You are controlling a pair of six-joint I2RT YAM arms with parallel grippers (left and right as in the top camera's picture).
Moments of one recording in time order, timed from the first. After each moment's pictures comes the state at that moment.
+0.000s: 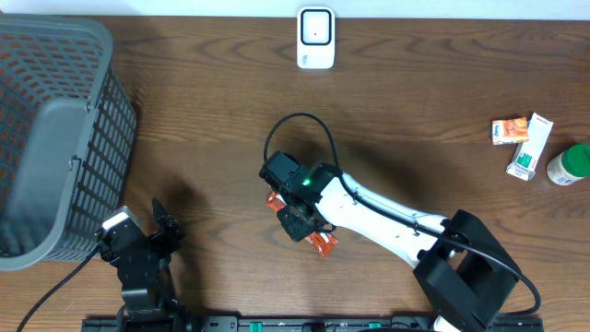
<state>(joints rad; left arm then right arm) 0.06 0.05 0.13 -0.43 -0.35 -0.31 0.88 1.85 1.25 -0.88 -0.07 0.33</state>
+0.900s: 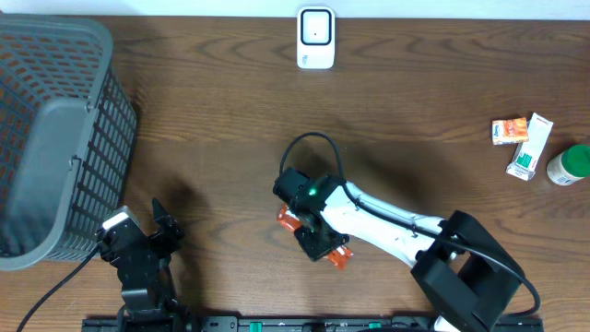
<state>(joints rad) 0.06 0.05 0.13 -0.43 -0.35 -0.31 0.88 1.83 1.15 -1.00 -0.11 0.33</state>
